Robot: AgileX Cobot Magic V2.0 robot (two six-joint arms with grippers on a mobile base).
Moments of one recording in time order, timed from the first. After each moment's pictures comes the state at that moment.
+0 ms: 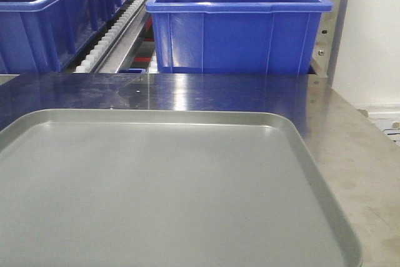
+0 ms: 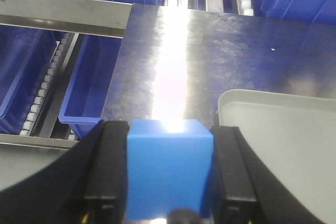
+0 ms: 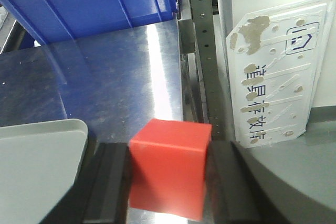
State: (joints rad) left arm -0.11 0.45 -0.38 0.11 0.42 -0.27; right arm 0.07 0.43 -0.42 0.08 0.44 0.24
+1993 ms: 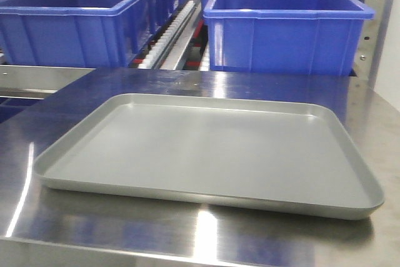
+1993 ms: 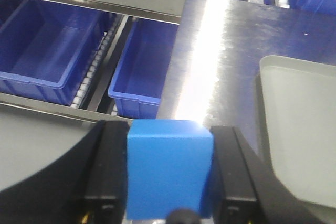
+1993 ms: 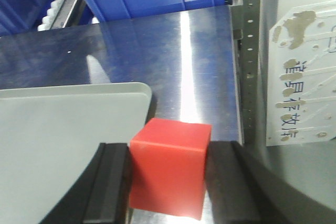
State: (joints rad) left arm -0.11 0.45 -0.38 0.11 0.42 -0.27; right arm 0.07 0.43 -0.42 0.08 0.44 0.24
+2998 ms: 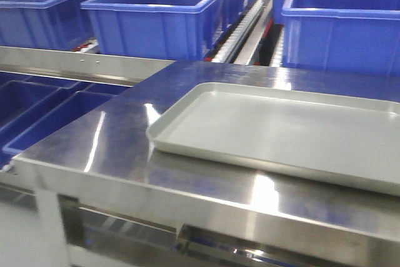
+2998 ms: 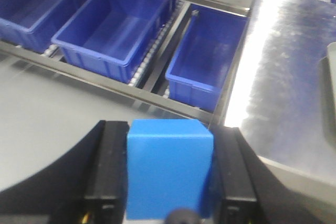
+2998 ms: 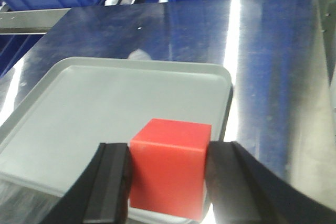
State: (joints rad) left arm -0.11 0.45 -0.38 0.11 0.42 -0.27; right arm 0.07 0.43 -0.42 0.08 0.44 0.24
